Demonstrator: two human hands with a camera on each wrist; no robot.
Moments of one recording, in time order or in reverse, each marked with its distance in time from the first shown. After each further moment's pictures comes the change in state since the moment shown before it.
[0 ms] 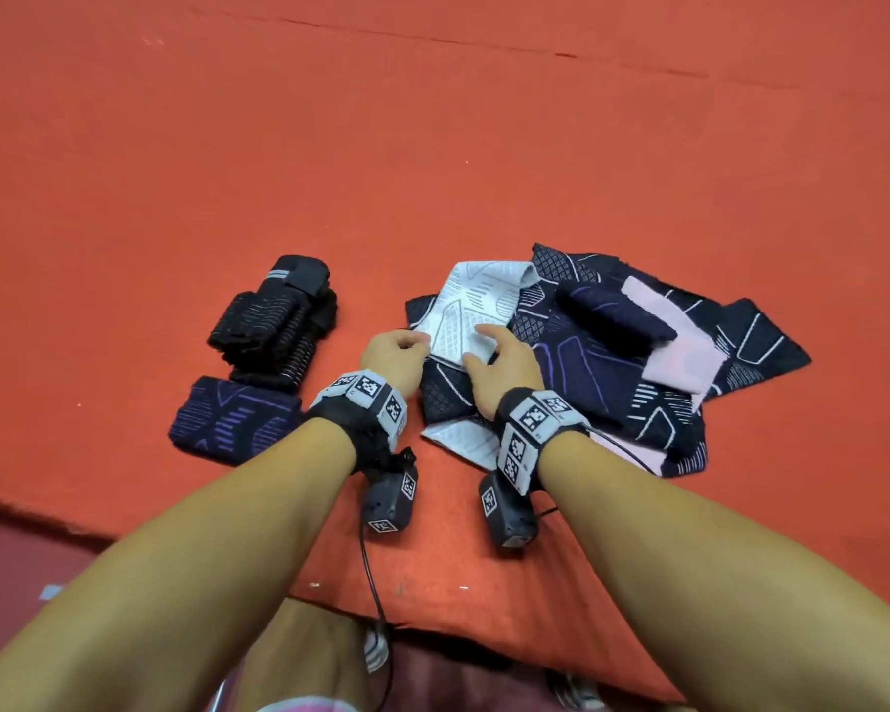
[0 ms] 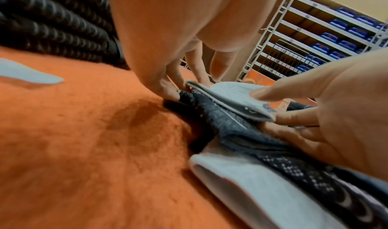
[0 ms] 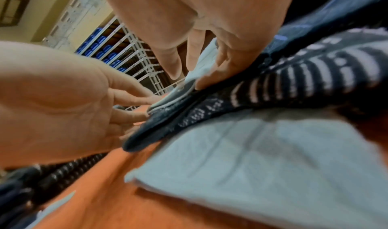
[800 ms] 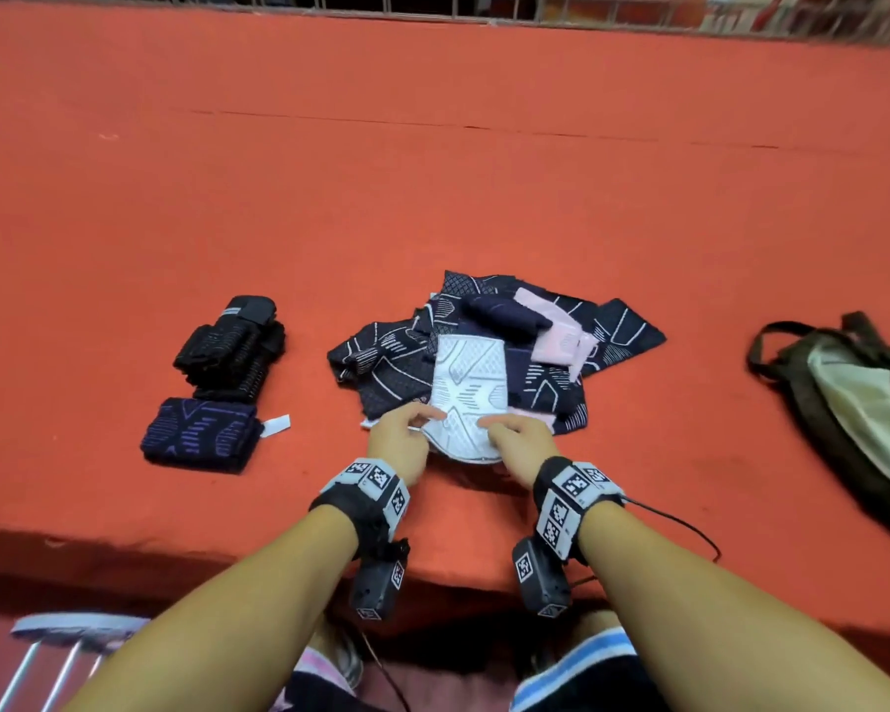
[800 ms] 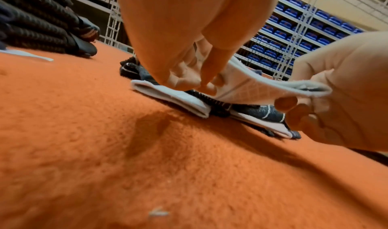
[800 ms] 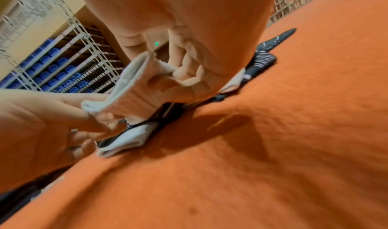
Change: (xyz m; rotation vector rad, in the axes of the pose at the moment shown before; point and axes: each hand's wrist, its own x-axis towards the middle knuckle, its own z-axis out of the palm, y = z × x) left_hand -0.139 -0.013 0.056 0.043 -0.165 0.236; right_hand -0.116 0.086 -0.095 0.284 -0.042 0.129
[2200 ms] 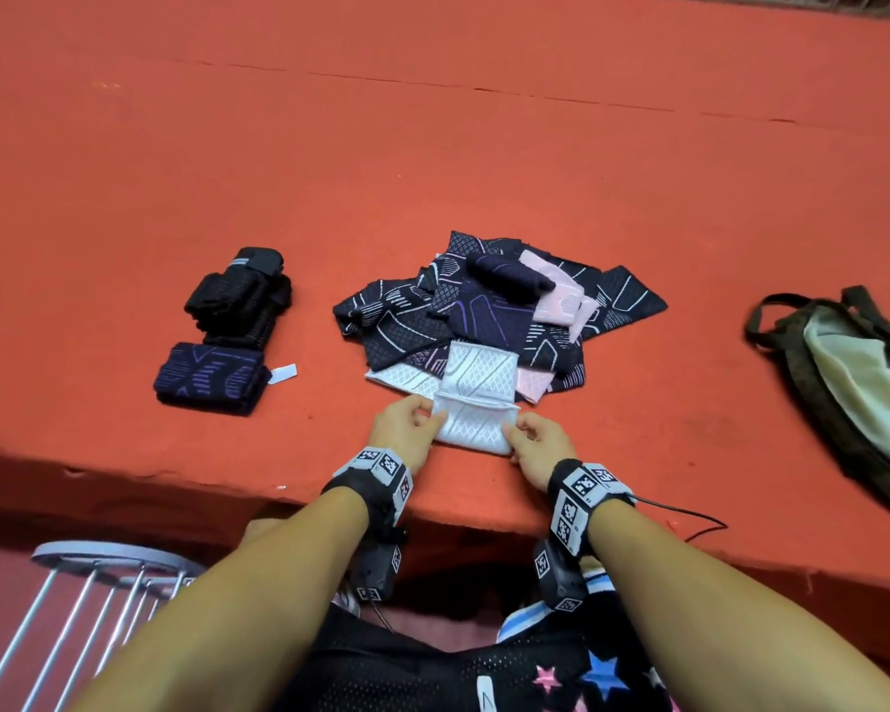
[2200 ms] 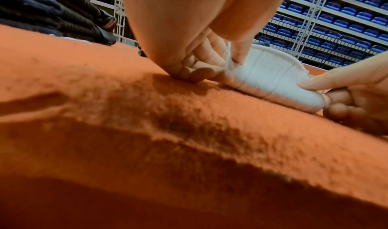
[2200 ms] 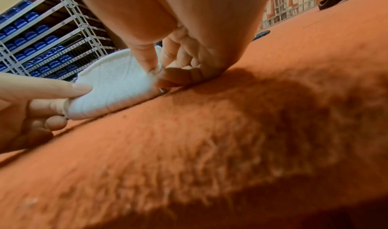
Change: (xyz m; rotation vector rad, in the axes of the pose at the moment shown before) left_hand -0.039 -0.032 0.009 0.039 -0.031 -0.024; right_hand -0.037 0.060 -0.011 -0.163 0.005 -0.005
